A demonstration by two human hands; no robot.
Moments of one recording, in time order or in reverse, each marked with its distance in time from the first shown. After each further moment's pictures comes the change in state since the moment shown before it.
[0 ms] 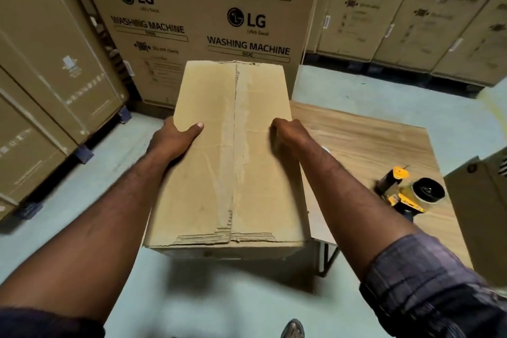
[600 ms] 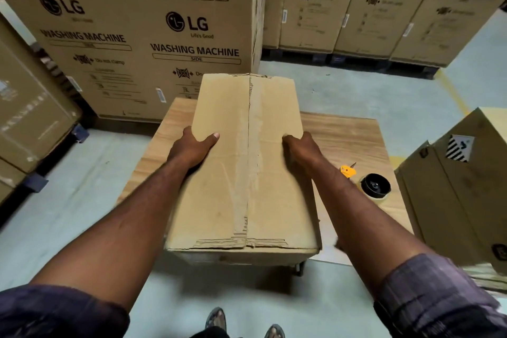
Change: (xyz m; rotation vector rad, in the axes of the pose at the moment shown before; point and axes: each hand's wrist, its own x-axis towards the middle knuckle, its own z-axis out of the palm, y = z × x) left_hand -0.004 0.121 0.171 0.083 -0.175 0.042; right_hand 0.081 0.102 -0.161 0.049 0.140 -0.045
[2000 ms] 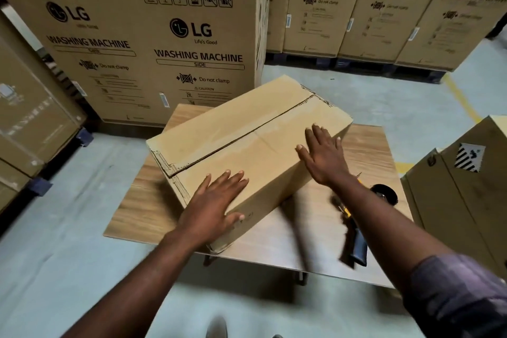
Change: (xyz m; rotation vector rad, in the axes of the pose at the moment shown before) left_hand -0.096 -0.037 0.031 0.591 -0.161 0.809; right_hand 0.024 0.033 -0.041 -0.839 0.049 -0.515
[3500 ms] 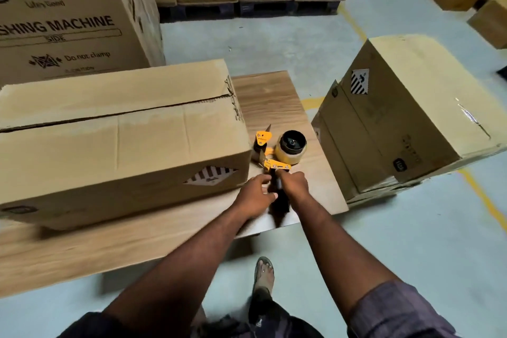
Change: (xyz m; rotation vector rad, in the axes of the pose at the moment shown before) left_hand 0.122 0.215 0.157 -0.857 -0.512 -0.248; right_hand -0.142 0.105 0.054 0.943 0.030 1.215
